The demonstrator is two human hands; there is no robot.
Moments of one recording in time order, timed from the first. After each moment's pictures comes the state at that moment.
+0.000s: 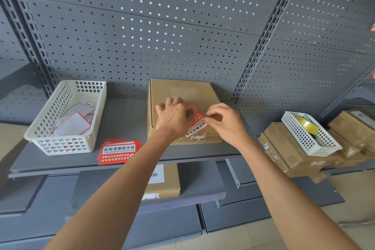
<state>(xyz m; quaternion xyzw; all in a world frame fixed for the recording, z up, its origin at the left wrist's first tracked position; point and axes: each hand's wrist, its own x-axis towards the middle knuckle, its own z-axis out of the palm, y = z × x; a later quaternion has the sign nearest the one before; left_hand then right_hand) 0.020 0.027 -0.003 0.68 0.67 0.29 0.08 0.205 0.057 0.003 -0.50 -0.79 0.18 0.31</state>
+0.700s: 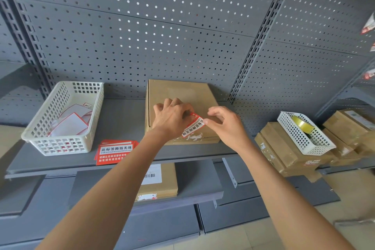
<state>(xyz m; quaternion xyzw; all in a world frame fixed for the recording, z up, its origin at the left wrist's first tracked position) 0.016 0.026 -0.005 0.71 0.65 0.27 0.06 0.216 0.044 0.000 -0.51 -0.76 0.24 0.34</state>
